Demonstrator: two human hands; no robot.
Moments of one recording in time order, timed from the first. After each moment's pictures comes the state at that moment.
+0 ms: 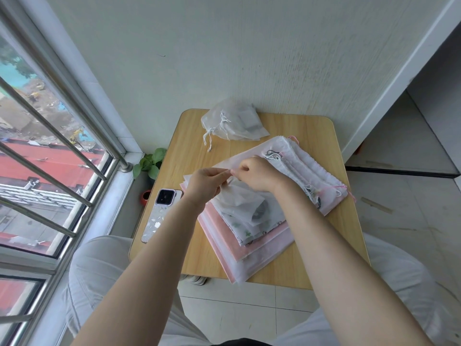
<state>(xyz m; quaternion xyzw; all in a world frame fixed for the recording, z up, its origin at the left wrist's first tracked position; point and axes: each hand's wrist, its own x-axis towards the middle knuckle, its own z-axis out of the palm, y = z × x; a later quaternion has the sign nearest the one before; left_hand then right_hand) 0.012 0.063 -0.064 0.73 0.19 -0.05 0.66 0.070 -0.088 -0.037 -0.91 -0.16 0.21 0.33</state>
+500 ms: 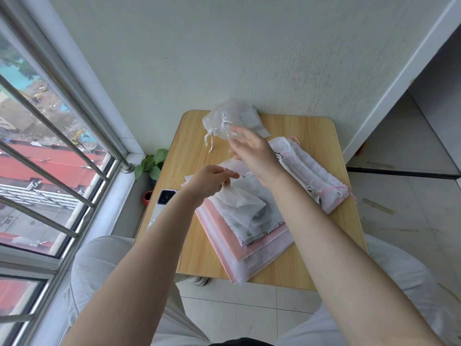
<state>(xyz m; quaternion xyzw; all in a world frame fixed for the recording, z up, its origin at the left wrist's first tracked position) 0.026 0.071 -0.059 0.80 0.12 -0.14 0.58 0.081 -0.072 -0.031 -0.73 -0.13 0.13 0.66</state>
